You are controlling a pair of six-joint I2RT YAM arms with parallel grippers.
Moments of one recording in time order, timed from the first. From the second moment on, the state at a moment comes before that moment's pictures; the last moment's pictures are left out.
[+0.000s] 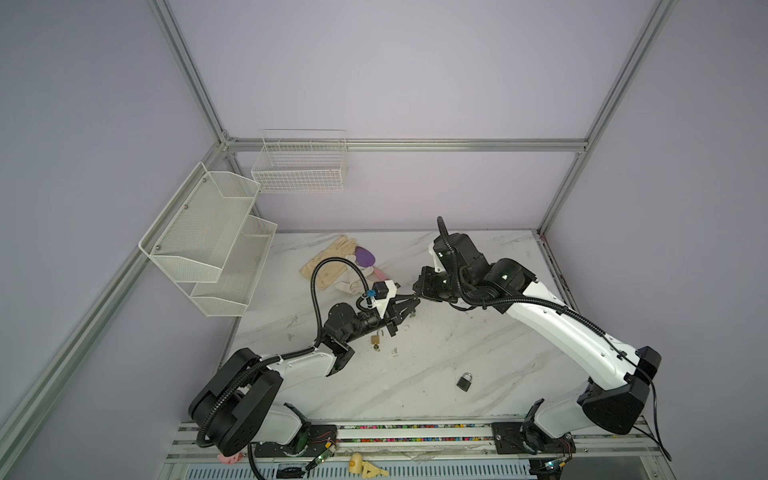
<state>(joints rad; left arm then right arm) -0.62 1.39 0.53 1.08 0.53 -0.16 0.82 1.49 1.64 -0.91 -0.05 0.86</state>
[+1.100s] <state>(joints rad) -0.54 1.18 0.66 0.43 0.67 -0.08 0.77 1.31 1.39 -0.64 -0.26 0.57</state>
